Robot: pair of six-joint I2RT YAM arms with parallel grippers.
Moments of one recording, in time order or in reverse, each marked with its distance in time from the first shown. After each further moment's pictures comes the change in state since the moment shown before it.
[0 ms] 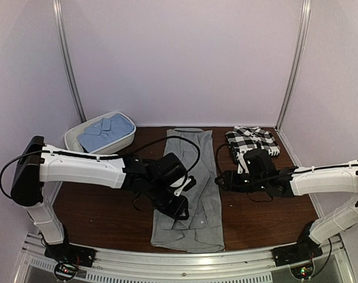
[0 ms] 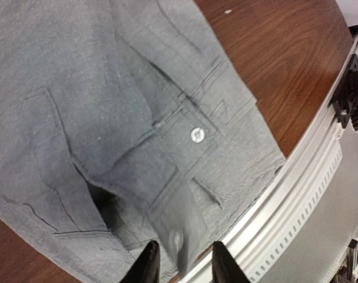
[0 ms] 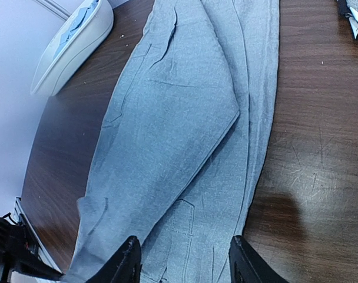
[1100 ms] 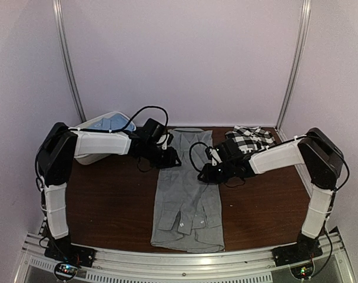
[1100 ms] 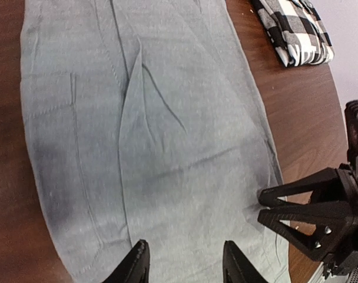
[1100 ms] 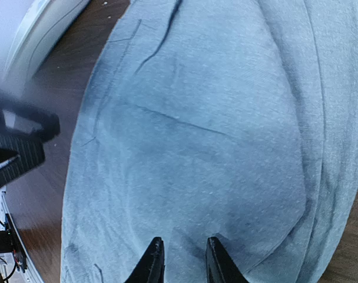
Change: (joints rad) left arm 0.437 0.227 0.132 0.291 0.036 -0.031; right arm -0.069 0.526 0.411 -0.032 -0.182 -0.101
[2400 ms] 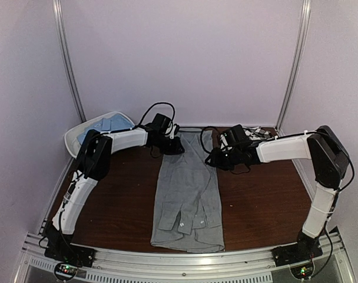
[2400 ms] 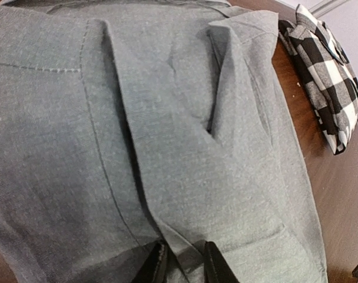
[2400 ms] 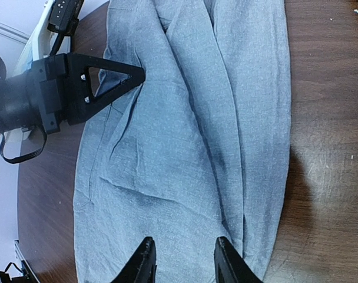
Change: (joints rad) left arm 0.138 0.608 0.760 -0.092 0.097 0.164; right arm -0.108 -0.020 0.092 -0.083 0.053 0.070
